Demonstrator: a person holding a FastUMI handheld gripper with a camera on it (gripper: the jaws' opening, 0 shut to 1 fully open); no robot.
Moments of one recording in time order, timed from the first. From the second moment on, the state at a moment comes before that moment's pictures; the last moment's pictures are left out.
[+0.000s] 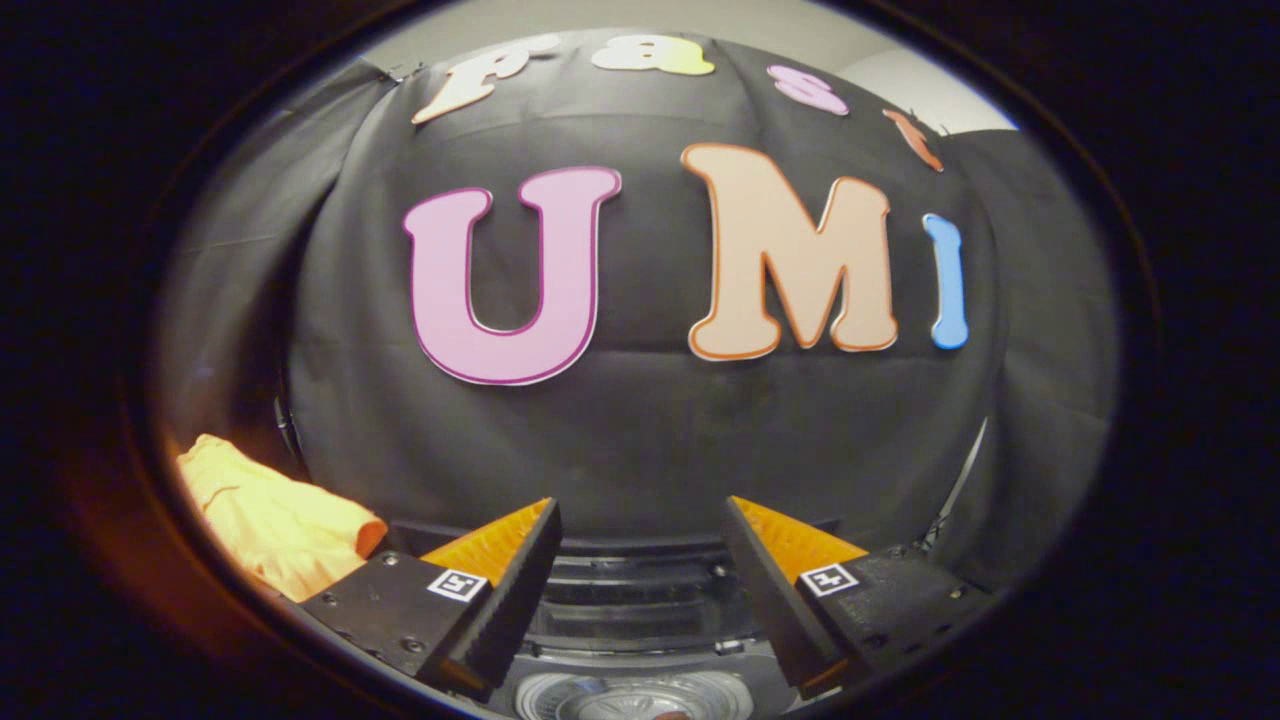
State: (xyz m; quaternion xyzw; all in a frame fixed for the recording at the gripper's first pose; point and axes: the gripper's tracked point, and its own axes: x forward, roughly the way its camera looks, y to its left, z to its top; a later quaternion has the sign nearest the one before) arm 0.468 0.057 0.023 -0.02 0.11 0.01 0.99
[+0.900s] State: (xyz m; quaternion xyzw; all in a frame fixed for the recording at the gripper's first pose) arm 0.516 0.075 -0.024 -0.05 0.13 -0.04 0.99
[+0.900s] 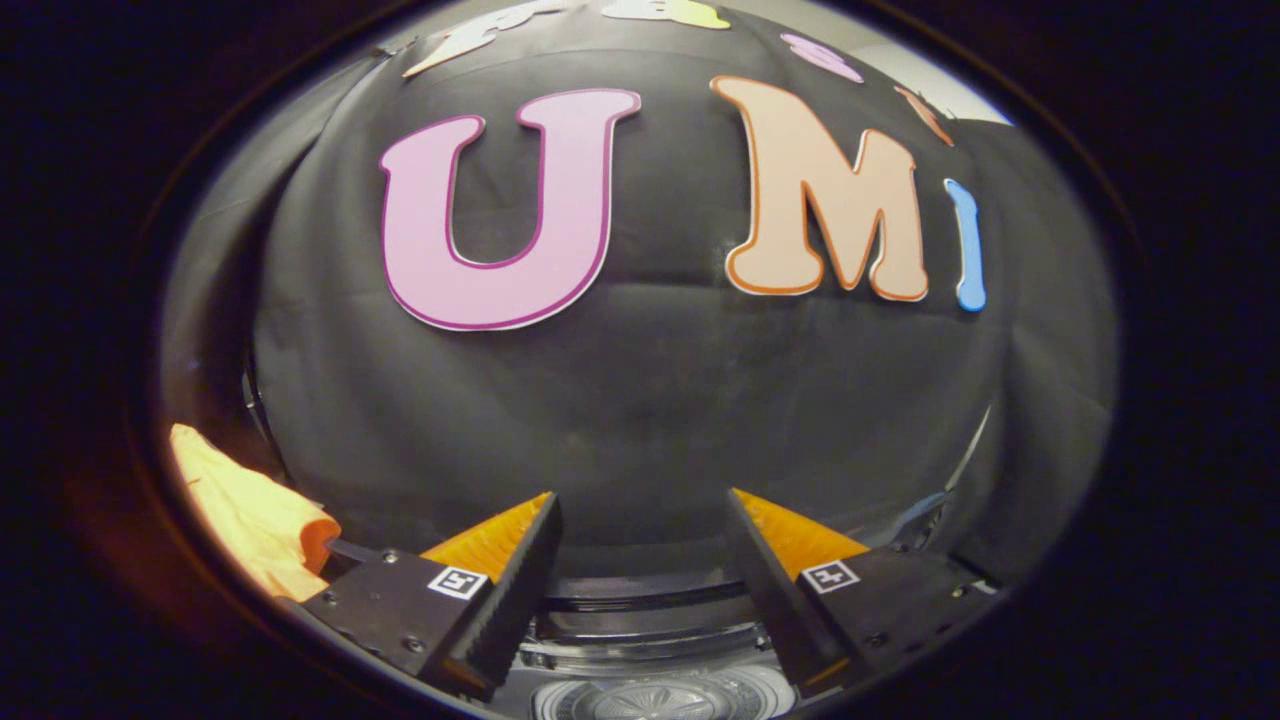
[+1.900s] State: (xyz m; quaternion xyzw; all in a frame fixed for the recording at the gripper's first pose) arm 0.448 0.055 -0.090 -0.01 0.23 -0.07 0.97
